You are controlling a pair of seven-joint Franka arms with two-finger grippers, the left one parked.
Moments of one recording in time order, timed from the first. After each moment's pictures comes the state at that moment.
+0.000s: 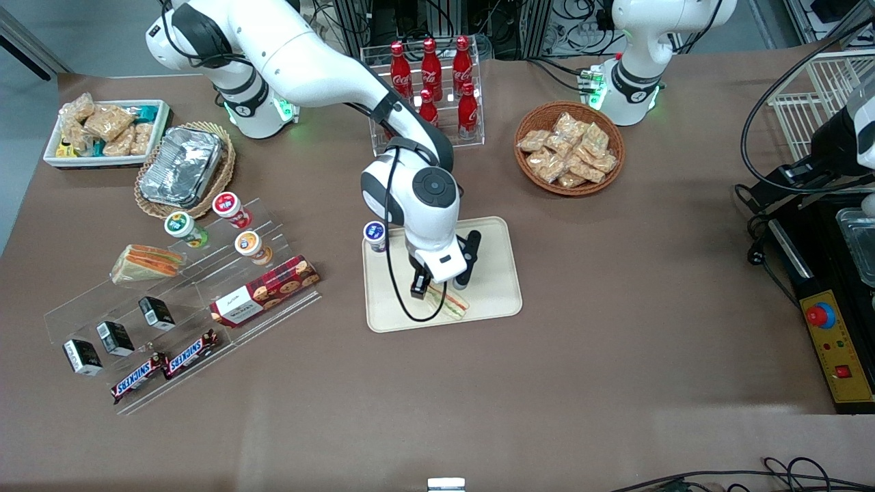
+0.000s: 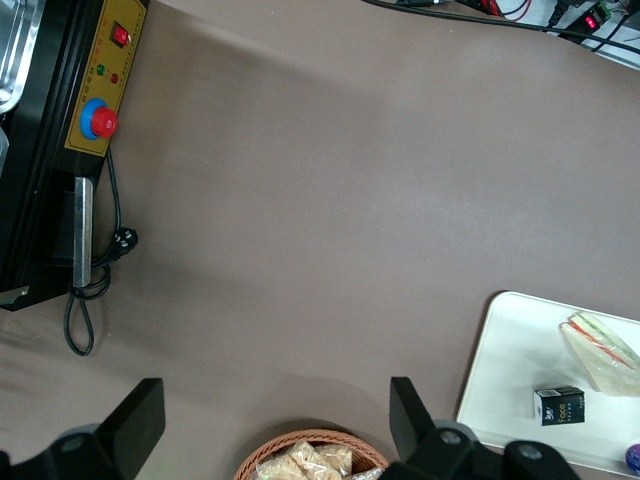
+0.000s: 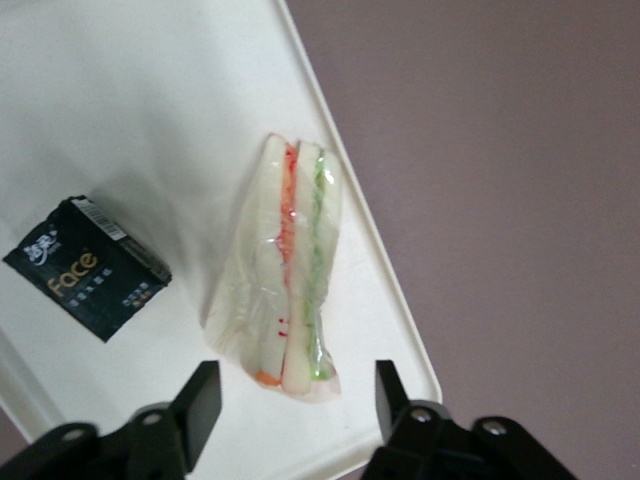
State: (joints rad) arm 0.80 0.73 -0.08 -1.34 -0.14 2.10 -0.42
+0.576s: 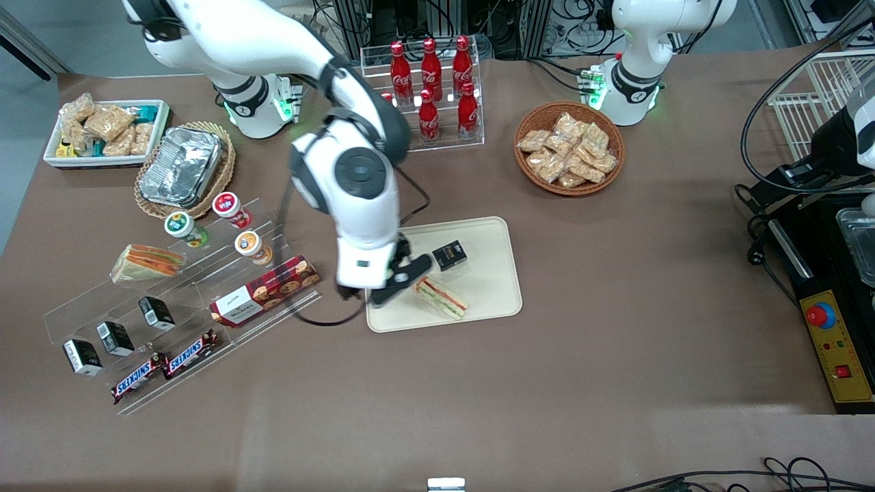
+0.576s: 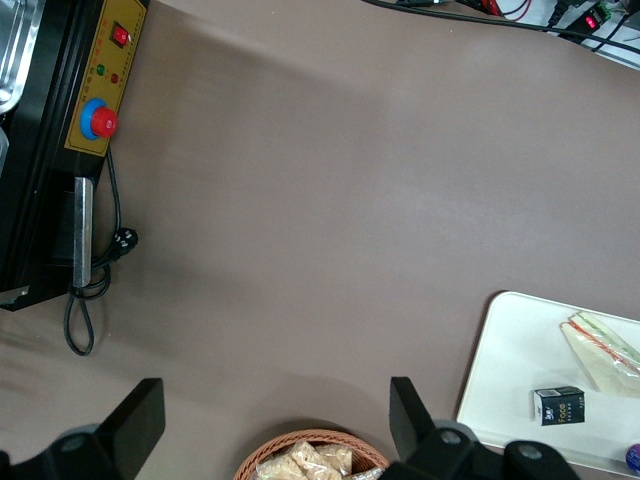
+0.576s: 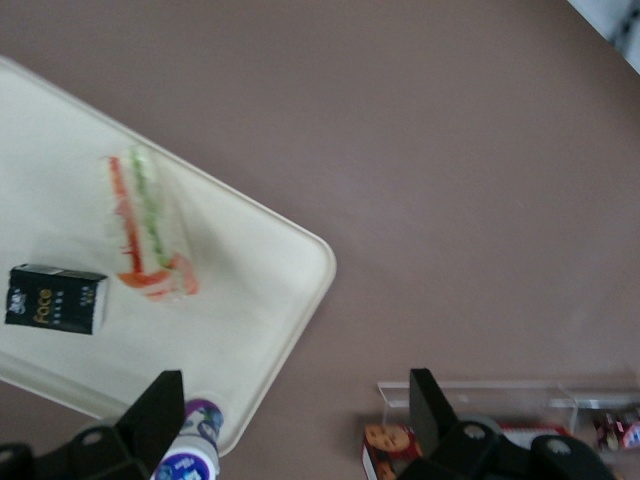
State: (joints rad) arm 0.66 0.52 -0.09 -1.34 -0.10 1.86 0.05
